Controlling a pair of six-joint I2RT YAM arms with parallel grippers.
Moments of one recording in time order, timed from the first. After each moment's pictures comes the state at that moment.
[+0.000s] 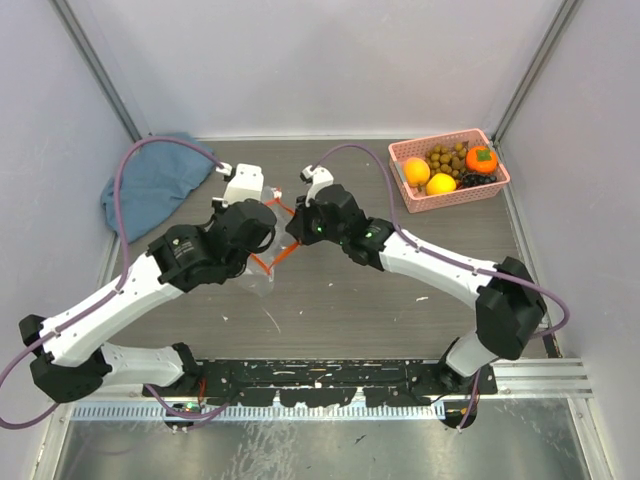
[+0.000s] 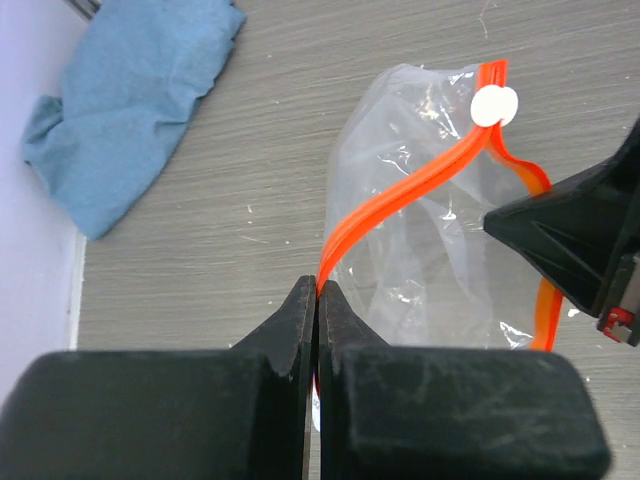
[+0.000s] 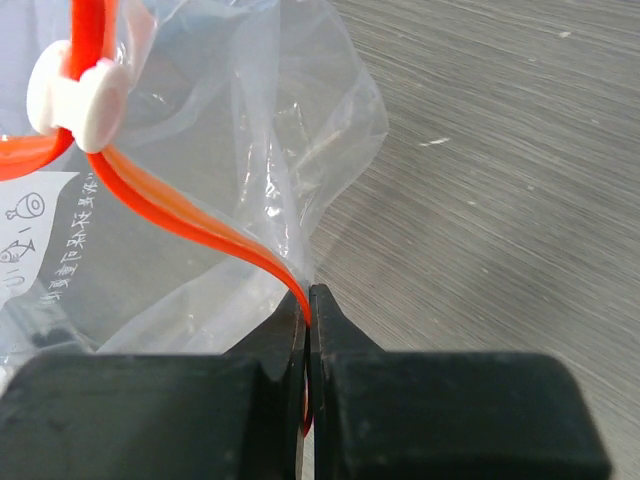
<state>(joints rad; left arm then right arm) -0.99 1.18 1.40 -0.98 -0.88 -0.45 0.85 1.53 1.17 -0.09 0.03 0.46</state>
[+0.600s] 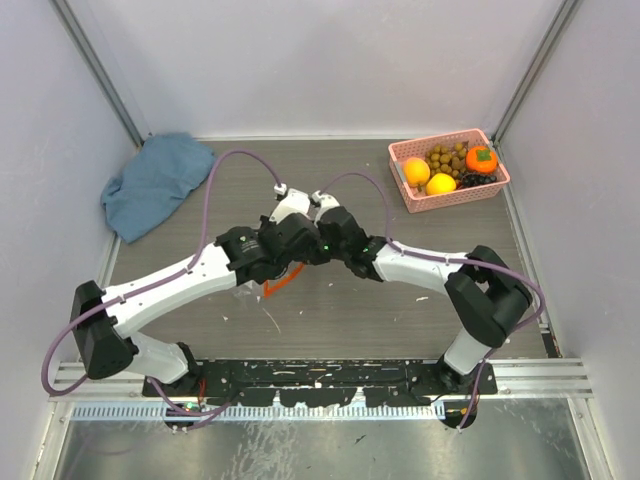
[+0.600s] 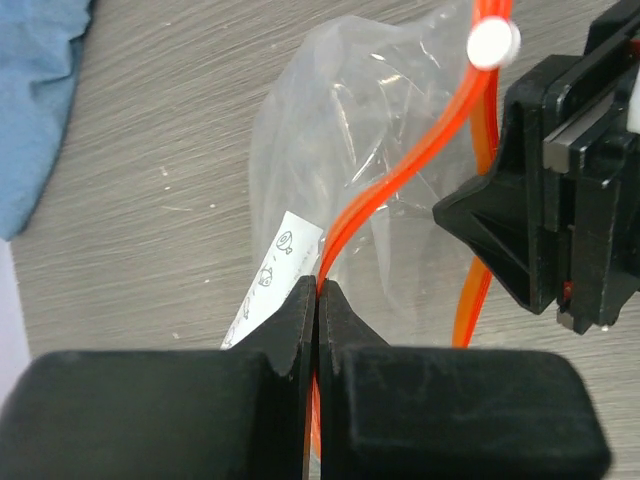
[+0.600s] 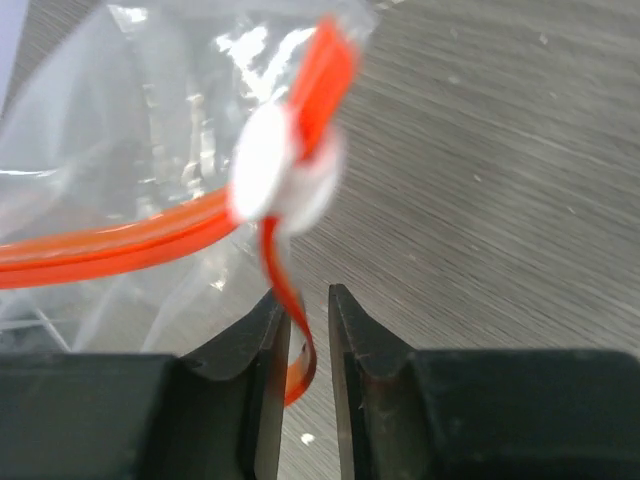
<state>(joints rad) -1.00 1.40 1.28 -0.87 -0.76 -0.42 0.81 1.64 0.98 0.13 -0.07 0.55</state>
